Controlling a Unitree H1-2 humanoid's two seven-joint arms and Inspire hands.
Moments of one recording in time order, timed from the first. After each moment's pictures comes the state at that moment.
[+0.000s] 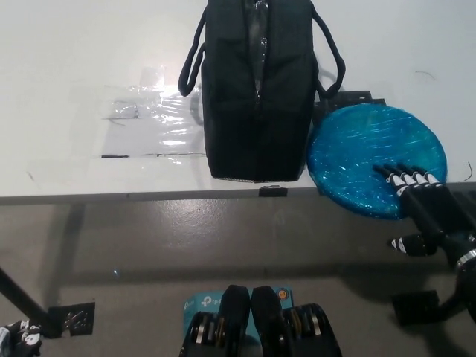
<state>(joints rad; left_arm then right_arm) -0.06 0.39 0.20 0.67 -0.14 -0.20 -0.19 -0.34 -0.42 0.25 0.06 -0.84 0.04 0.23</state>
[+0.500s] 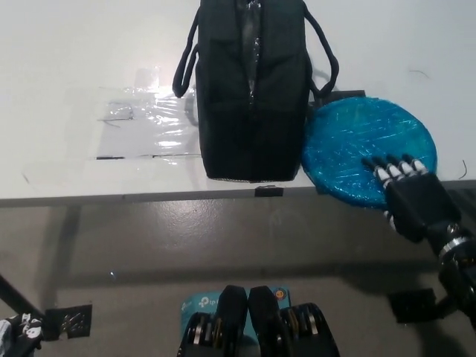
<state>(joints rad) -0.07 0.40 0.18 0.68 -0.13 -0.21 -0.18 -0.45 -0.47 0.41 0.21 -1.05 0.02 0.03</state>
